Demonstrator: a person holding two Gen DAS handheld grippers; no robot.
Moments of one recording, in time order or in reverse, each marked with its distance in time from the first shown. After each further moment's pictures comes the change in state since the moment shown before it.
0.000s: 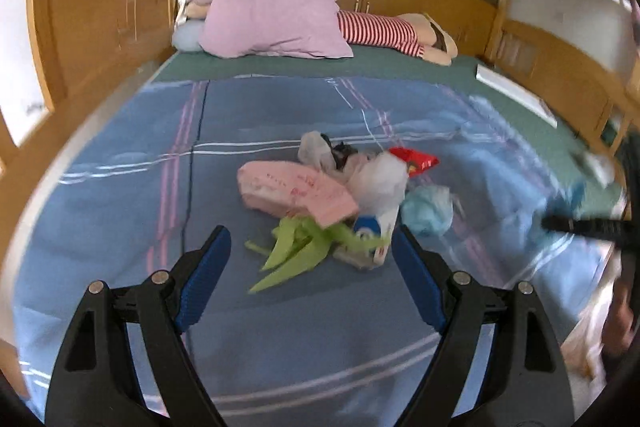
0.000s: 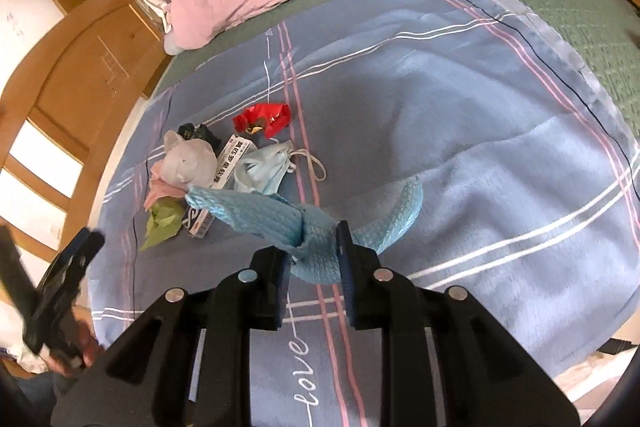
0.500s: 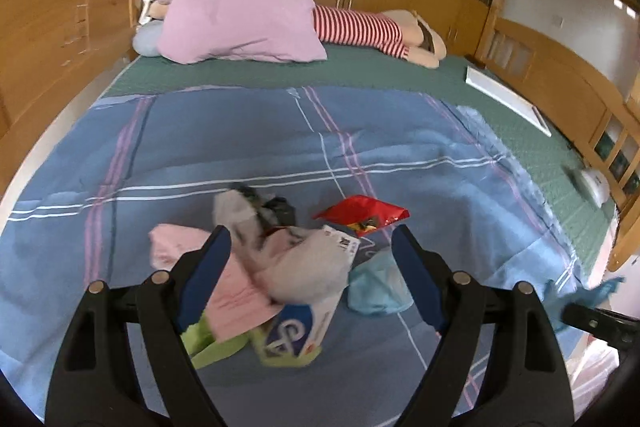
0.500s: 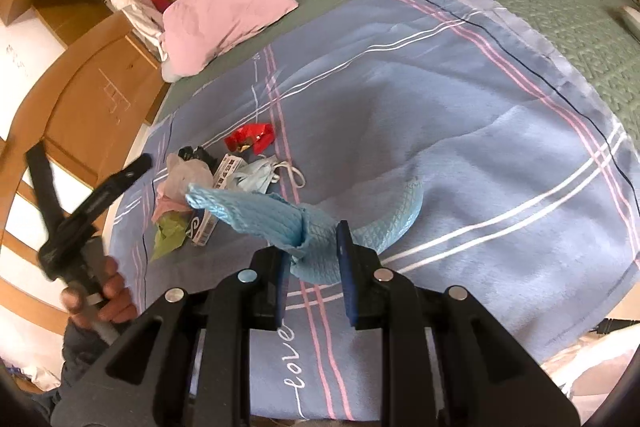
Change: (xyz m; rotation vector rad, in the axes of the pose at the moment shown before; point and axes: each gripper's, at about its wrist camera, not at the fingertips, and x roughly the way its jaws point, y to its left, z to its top) left arm 0.075 -0.072 0.056 0.030 0.024 -0.039; right arm -0.035 -0.034 -0.009 0.082 -0.057 0.025
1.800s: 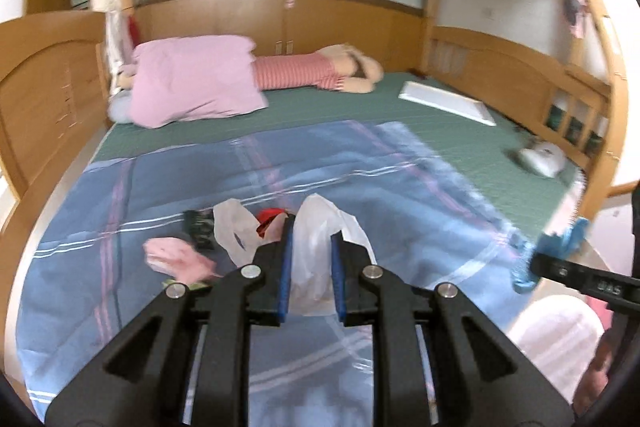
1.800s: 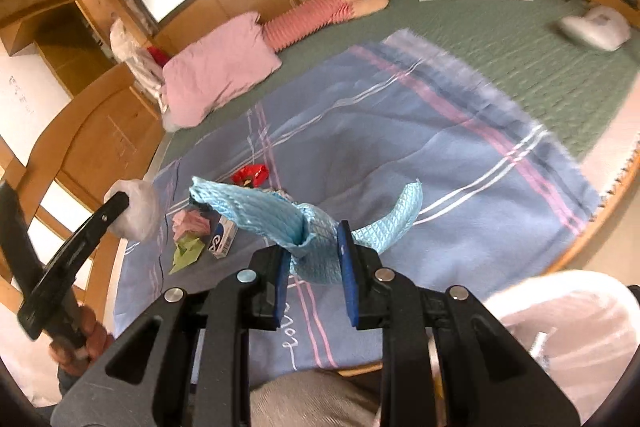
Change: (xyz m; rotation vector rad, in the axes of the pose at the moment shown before) left arm -0.161 -0.094 -0.030 0.169 -0.150 -0.106; right arm -0.121 -0.007 -0.042 0.049 -0.214 -0.056
